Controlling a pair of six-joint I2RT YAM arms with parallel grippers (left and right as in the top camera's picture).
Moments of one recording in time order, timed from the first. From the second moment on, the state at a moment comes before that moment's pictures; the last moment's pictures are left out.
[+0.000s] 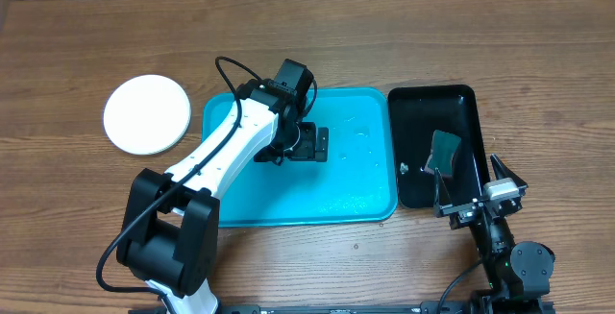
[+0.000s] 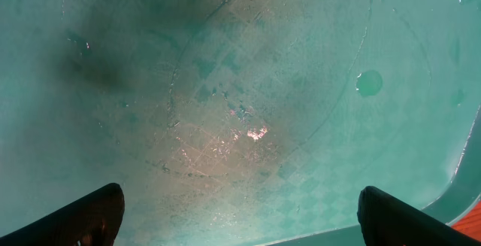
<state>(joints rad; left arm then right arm) -0.44 1.85 1.35 -0.96 0.15 -0.40 0.04 0.01 0.02 -0.02 -0.18 -0.10</state>
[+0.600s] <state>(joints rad) -0.44 1.71 1.34 -0.96 0.15 -0.40 0.04 0.01 0.02 -0.02 -0.18 -0.10</state>
